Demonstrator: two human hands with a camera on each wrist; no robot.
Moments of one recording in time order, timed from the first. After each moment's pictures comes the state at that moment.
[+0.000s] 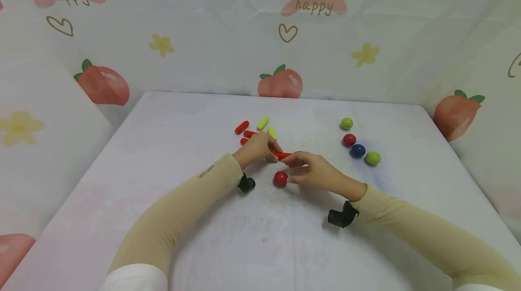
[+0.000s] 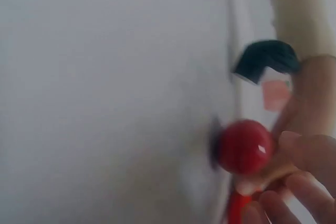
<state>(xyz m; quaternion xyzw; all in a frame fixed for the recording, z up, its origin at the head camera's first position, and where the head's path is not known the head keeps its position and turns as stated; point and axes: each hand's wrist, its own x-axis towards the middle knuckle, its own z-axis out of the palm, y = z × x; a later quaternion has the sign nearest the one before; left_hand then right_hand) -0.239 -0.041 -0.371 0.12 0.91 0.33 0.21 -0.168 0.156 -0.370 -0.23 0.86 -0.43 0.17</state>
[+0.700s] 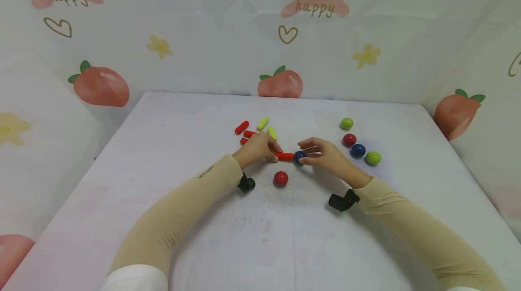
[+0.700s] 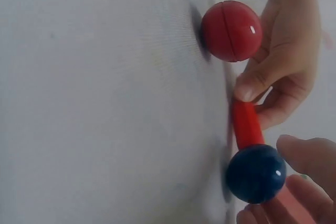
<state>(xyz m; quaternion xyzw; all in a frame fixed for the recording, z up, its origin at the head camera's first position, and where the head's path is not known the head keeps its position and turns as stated) -0.244 -0.033 -0.365 0.08 0.91 0.34 0.23 -0.216 0.194 -0.377 -0.15 0.87 -0.45 0.15</state>
